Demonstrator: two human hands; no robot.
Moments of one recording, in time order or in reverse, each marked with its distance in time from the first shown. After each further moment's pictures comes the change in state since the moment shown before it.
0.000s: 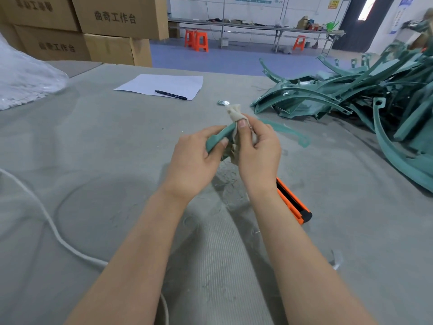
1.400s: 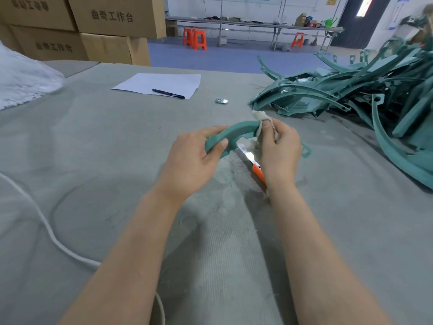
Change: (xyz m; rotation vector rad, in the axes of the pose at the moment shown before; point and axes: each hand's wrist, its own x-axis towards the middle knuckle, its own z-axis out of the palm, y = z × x) left_hand -0.001 0.004 -0.004 0.029 -0.069 -0.006; right_hand 0.028 0.029 -0.026 -0.225 0.107 0.094
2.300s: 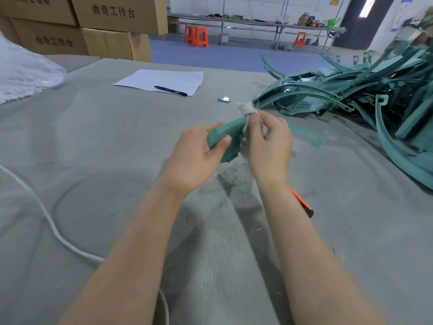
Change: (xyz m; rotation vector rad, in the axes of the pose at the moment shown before) left_hand 0.001 0.001 -0.004 -0.072 -0.042 -0.007; right_hand -0.016 -0.023 0.010 0.064 -0.055 -0.095
